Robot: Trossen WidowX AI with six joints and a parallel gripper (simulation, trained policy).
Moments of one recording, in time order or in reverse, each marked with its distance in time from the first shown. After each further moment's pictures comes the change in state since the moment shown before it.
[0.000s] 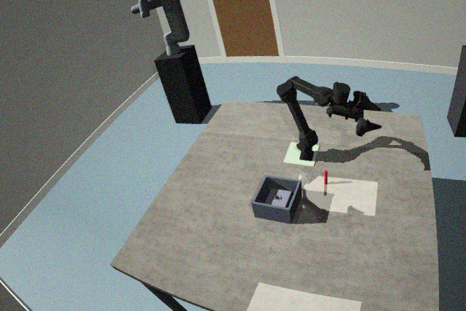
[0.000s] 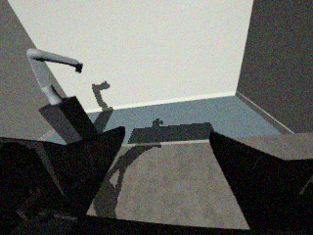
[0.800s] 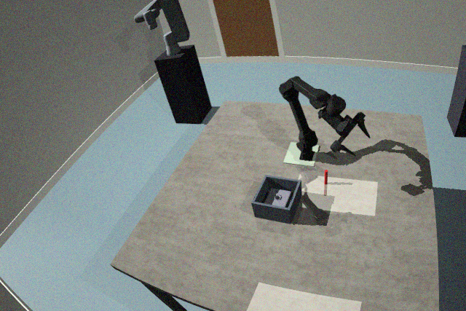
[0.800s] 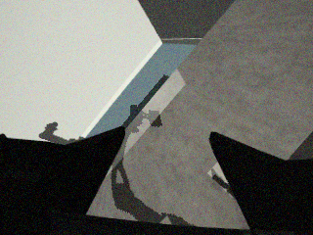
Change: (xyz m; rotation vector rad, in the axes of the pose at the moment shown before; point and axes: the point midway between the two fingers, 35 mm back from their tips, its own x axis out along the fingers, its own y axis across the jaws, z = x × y) arm -0.046 -0.075 -0.078 0.644 0.166 -0.498
